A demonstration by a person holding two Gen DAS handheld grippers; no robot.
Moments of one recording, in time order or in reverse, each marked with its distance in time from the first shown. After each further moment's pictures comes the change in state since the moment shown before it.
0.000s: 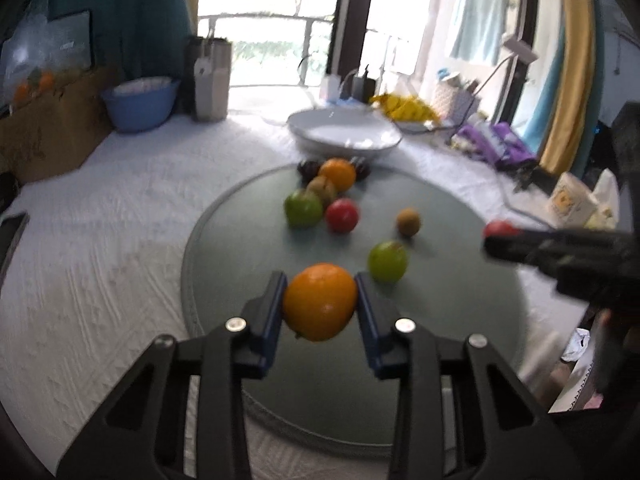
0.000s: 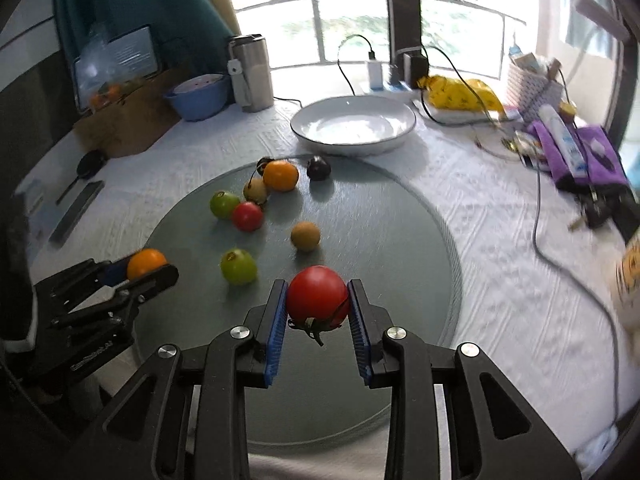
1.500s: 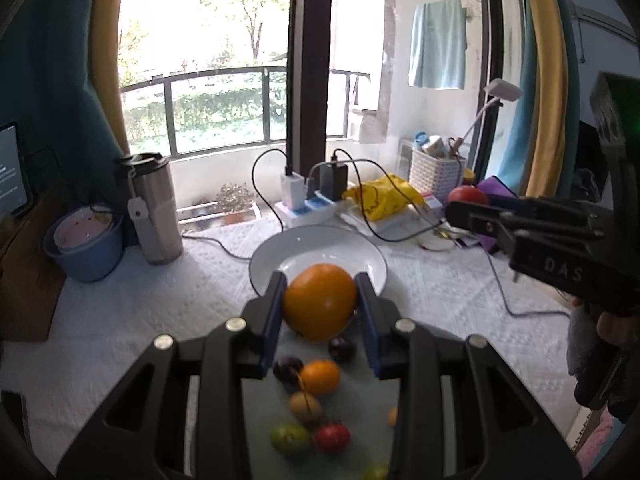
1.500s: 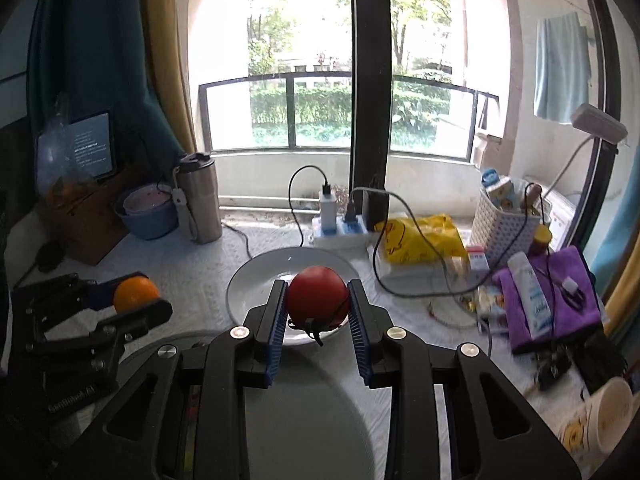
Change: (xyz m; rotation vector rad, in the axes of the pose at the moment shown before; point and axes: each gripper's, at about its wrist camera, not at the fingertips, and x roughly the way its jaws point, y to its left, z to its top) left arm 0.060 -0.015 0.159 0.151 -0.134 -0.059; right arm 0.004 -0.050 0.146 -0.055 -0.310 -0.114
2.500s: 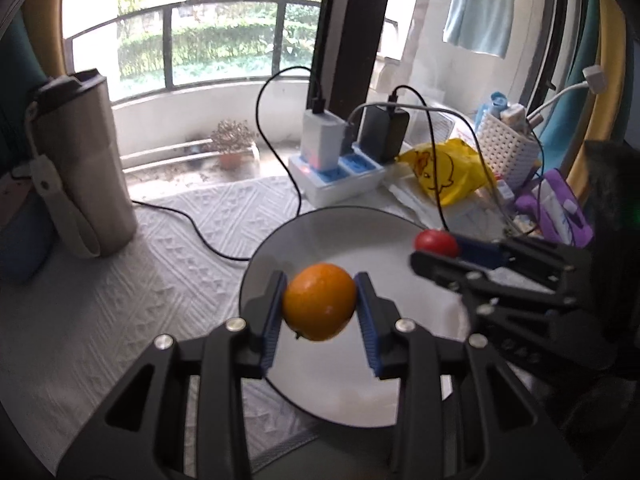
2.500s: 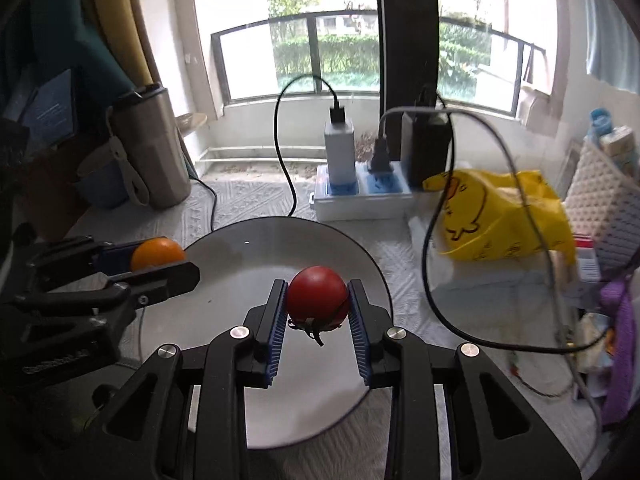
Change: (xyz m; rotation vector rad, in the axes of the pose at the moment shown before) left arm 0.166 0.045 0.024 -0.121 0.239 -0.030; right arm 0.183 -0.023 -0.003 -0.008 0.216 0.138
